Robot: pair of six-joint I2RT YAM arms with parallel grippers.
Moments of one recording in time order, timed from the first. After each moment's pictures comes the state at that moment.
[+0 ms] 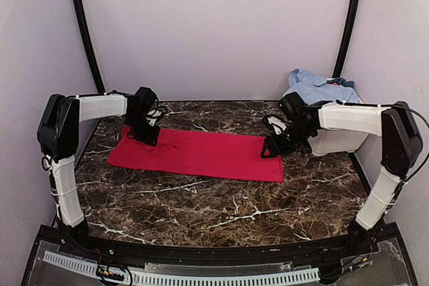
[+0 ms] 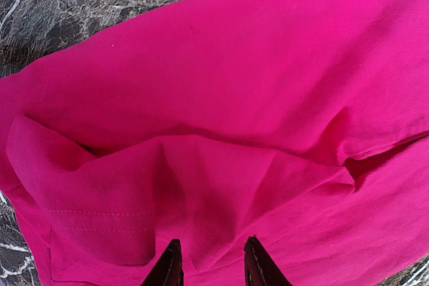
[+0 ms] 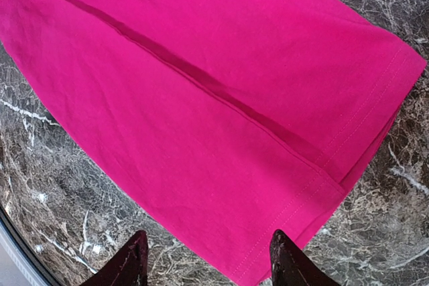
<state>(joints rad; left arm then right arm) -0.34 1.99 1.50 -0.74 -0.04 0.03 0.50 1.71 1.20 -0.63 -0.28 0.10</state>
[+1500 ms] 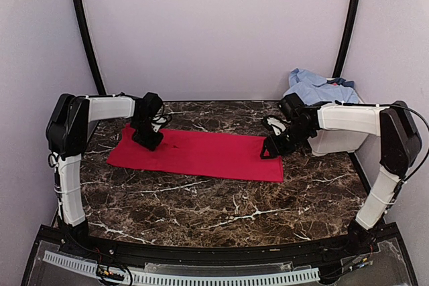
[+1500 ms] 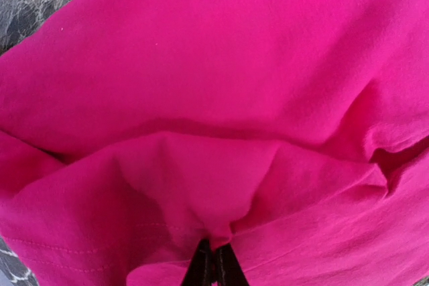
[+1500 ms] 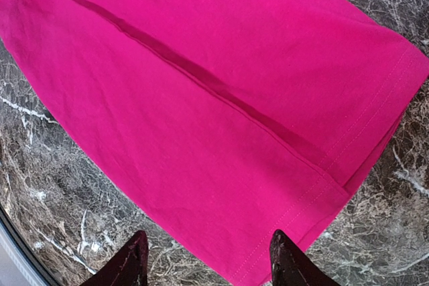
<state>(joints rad) -0.37 2.08 1.55 -0.81 -0.11 0.09 0.50 1.72 1.20 -0.62 -0.29 0.09</state>
